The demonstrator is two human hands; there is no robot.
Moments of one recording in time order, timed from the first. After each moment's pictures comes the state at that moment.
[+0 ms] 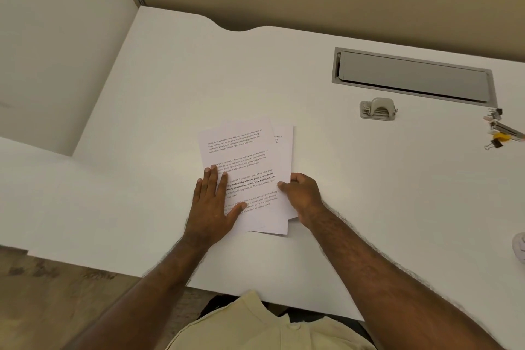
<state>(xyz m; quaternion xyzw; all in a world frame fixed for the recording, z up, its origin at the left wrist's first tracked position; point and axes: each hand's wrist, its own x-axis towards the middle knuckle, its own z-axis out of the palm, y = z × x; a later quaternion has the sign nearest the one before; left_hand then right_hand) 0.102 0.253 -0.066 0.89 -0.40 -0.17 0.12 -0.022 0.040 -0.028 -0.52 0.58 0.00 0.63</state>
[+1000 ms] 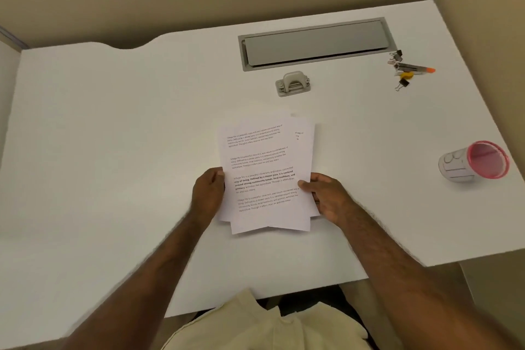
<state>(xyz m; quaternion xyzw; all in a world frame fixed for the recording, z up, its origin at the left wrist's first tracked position) 0.042 0.097 -0.019 0.83 -0.19 -0.39 0.35 -0.207 -0.046 -0.033 -0.30 0.60 -0.09 0.74</state>
